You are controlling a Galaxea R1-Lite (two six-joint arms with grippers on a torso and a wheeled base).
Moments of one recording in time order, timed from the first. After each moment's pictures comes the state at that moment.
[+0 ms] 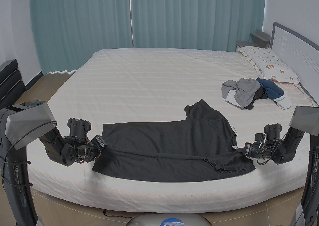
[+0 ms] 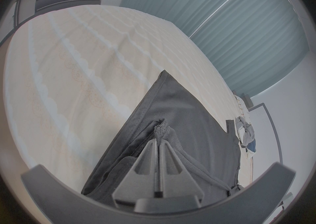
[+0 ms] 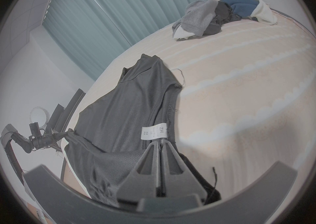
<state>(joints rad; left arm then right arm) -0.13 2.28 -0.83 -0.73 -0.07 -0.82 -0.06 2.37 -0.76 -0.93 0.41 0.27</state>
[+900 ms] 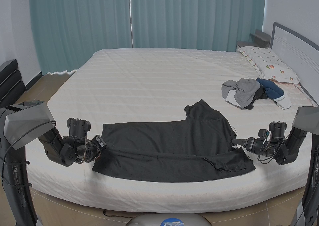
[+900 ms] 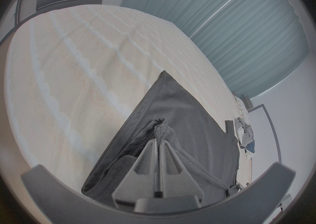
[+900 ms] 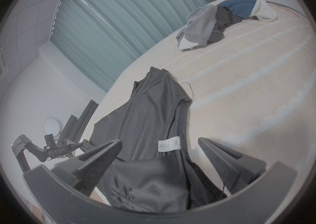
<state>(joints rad) -0.14 2.26 -0.82 -0.73 -0.07 -0.83 -0.09 2.36 -0.72 -1.07 0.53 0.38</state>
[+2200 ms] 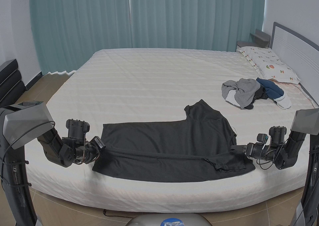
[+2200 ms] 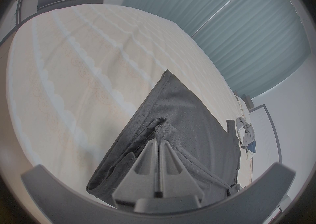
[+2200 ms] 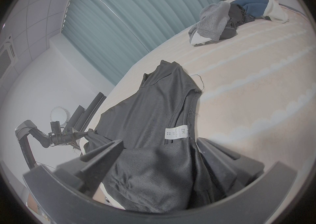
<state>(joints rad) -0.13 2.26 -0.80 -0.73 -0.07 -0.83 -0.10 2.40 -0.67 -1.16 0.63 0.30</state>
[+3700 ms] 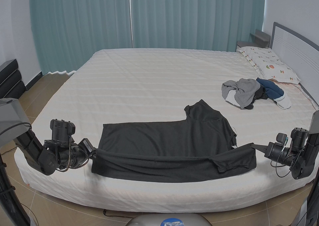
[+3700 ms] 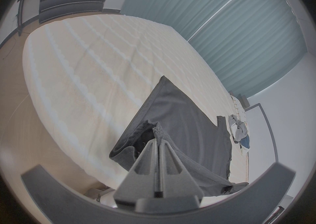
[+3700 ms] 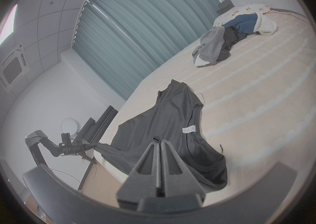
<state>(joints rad) -0.13 2.00 -0.56 -0.73 -0.07 -0.82 -0.21 2.20 -0.31 -1.49 0.75 0.40</state>
